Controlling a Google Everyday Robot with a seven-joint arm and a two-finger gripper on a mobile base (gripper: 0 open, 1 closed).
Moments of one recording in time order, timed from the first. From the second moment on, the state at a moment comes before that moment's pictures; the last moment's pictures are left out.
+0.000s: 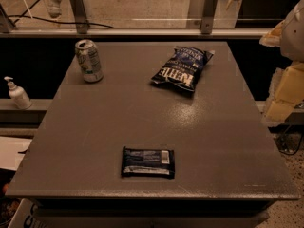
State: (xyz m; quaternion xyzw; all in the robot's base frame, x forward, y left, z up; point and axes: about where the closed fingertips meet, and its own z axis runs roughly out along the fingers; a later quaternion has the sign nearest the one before) arm 0.438 -0.217 0.976 -0.60 0.78 -0.03 0.16
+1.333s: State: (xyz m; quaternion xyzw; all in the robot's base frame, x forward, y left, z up) arm 0.418 -0.200 0.948 -0.59 0.78 0.03 0.20
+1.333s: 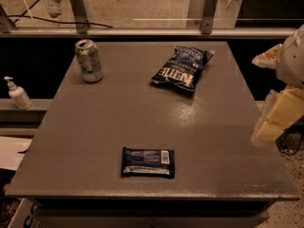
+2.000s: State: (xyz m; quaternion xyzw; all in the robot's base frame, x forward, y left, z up) arm 0.367 -0.139 0.883 -0.59 0.77 0.12 0.22
